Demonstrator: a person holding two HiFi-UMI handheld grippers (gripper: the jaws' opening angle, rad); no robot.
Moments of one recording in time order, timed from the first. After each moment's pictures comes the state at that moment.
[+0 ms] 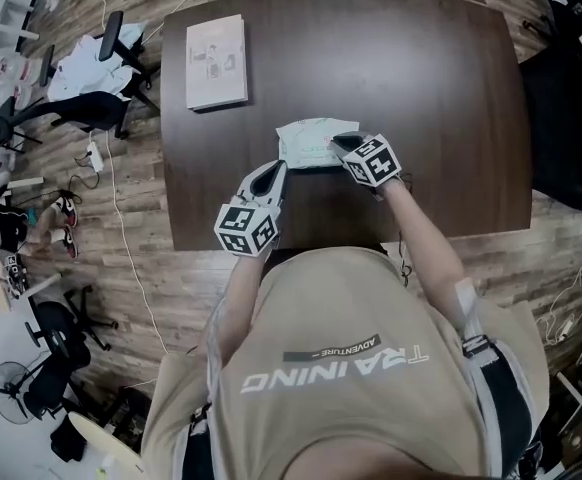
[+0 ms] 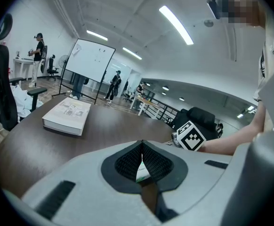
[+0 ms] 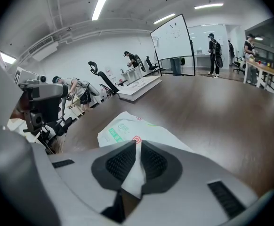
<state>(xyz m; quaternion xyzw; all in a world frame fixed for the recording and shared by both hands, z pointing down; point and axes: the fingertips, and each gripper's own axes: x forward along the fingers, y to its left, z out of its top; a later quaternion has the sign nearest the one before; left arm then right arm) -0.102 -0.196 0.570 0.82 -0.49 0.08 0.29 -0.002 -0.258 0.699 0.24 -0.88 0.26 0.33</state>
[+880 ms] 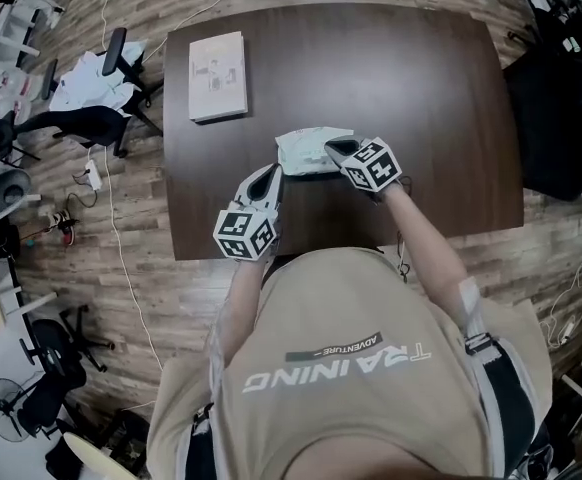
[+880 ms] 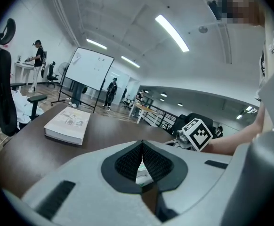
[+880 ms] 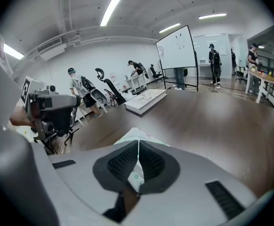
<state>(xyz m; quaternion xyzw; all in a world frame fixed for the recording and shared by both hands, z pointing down) -0.112 -0.187 0.546 0.83 -0.50 0.04 0.25 -0.013 -0.248 0.643 0.23 -0.90 0.22 0.30</state>
